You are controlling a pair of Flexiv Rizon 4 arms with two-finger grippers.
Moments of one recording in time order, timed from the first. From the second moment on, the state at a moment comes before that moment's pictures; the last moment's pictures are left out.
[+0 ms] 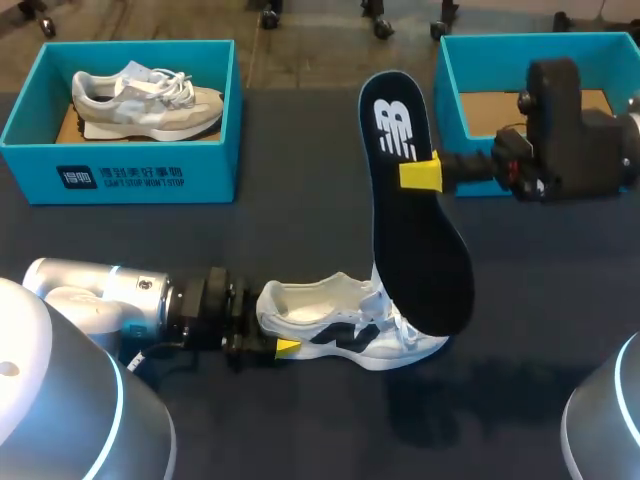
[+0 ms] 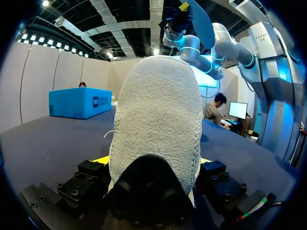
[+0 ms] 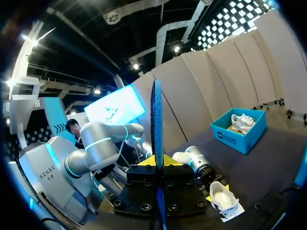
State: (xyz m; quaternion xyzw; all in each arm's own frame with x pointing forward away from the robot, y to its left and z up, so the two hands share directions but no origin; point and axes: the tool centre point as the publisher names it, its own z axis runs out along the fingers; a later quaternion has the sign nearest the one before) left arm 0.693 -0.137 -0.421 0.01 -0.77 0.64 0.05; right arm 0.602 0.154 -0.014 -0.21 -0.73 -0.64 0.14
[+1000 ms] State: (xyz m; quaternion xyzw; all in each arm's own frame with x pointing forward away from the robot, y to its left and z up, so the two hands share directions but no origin) left arm 0.697 -0.129 -0.424 0.00 -0.79 0.61 0.04; right arm 0.595 0.145 -0.016 -0.22 -0.73 -0.64 0.13
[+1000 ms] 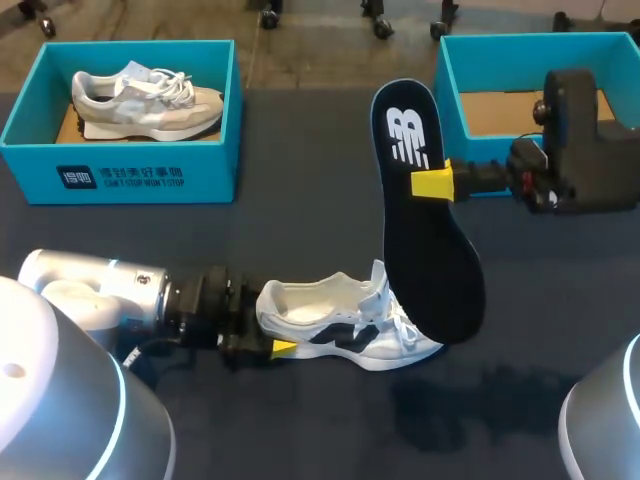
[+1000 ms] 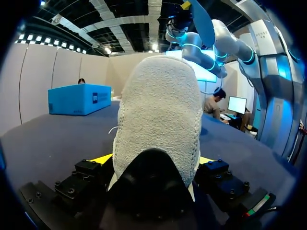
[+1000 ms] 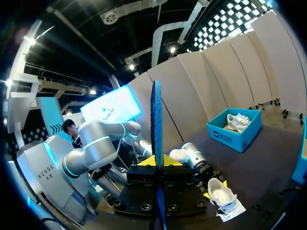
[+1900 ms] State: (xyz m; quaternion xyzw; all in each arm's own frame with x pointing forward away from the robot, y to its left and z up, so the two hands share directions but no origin) left arm 0.701 -0.090 -0.418 -0.05 -0.87 0.49 0.04; right arm 0.594 0.146 -0.016 -0.22 -0.73 -0.64 0.13
